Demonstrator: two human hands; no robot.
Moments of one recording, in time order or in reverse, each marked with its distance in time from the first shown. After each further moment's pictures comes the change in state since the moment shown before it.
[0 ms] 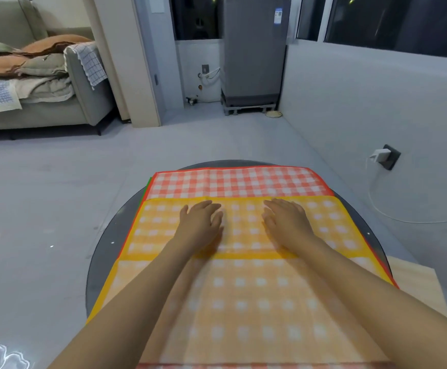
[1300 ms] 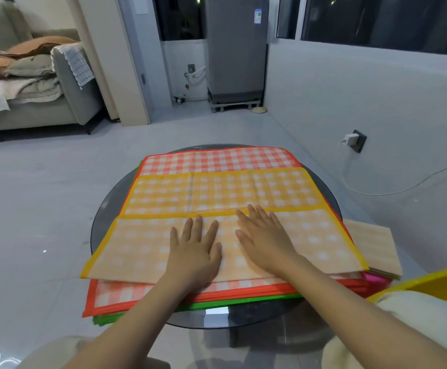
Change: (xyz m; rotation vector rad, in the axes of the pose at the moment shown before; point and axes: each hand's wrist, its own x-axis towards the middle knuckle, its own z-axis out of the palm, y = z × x) left_hand -0.160 0.044 0.027 0.259 -0.163 -0.021; right_hand -0.145 -0.029 0.006 0.005 -0.135 -0.091
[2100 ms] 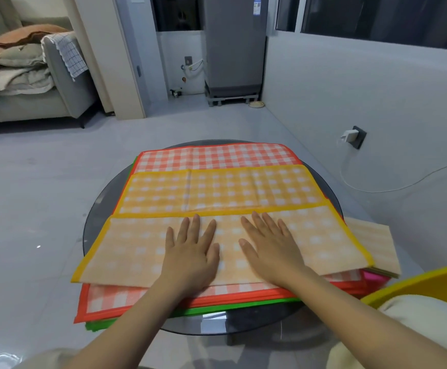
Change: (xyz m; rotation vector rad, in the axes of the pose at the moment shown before) left_hand 0.000 -0.003 0.003 -0.003 0.006 0.006; right_hand -0.012 0.009 0.012 -0.091 -0.040 0.072
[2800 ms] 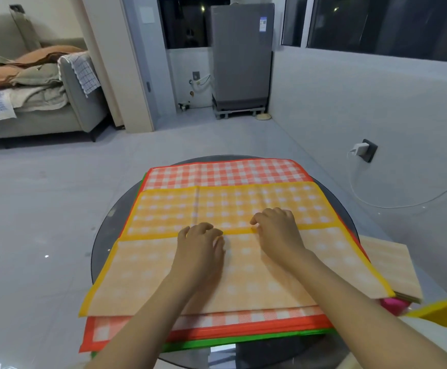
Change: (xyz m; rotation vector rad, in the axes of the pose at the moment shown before) left_hand 0.038 -0.004 -0.032 -0.171 0.290 0.090; right_hand 0.063 0.000 -0.033 0.051 0.275 -0.050
